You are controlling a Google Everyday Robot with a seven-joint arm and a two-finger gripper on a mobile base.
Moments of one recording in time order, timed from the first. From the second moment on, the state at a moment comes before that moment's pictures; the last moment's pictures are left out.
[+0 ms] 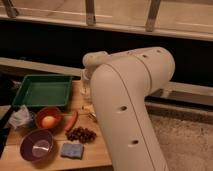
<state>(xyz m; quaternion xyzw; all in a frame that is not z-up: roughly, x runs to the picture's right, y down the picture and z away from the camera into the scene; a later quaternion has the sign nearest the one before) -0.105 -0.024 0.892 -0.28 0.02 0.62 0.74</state>
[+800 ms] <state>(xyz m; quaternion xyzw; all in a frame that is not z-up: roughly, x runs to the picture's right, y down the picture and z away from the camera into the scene) -0.106 -0.027 0.889 -0.28 0.02 0.61 0.74</state>
